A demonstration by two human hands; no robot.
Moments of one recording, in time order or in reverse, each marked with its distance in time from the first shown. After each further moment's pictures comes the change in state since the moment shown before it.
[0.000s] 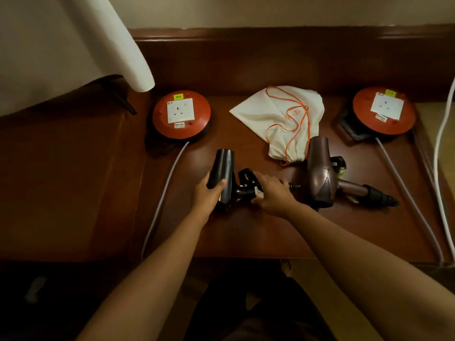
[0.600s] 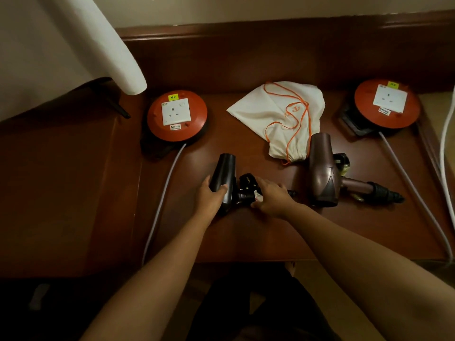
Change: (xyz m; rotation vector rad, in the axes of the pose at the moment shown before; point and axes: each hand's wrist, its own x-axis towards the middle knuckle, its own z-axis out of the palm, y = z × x) left_hand 0.024 -0.012 0.008 0.140 0.027 -0.077; right_hand 0.020 0.014 0.023 0.058 -0.089 0.049
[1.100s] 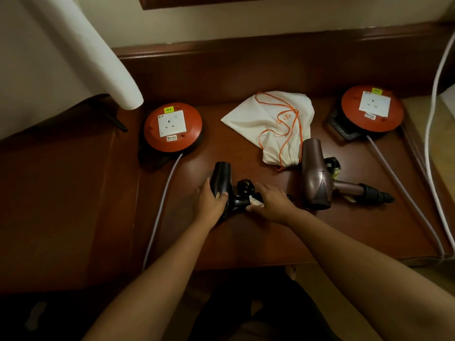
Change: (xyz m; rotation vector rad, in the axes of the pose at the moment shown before) left_hand -0.007 0.015 0.002 0.348 0.054 0.122; right_hand -0.014 0.005 -0.008 -0.001 0.035 0.025
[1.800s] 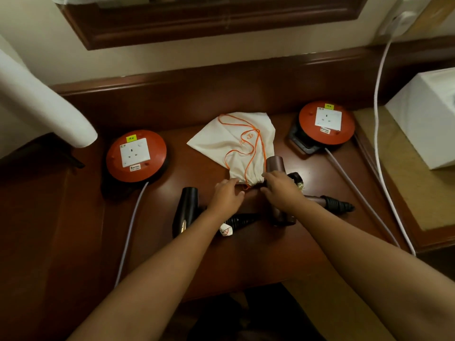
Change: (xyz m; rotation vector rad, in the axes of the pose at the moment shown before) left_hand 0.023 0.115 0.068 0.309 -0.201 0.429; right_hand -0.008 0.067 -0.104 -0.110 0.243 0.100
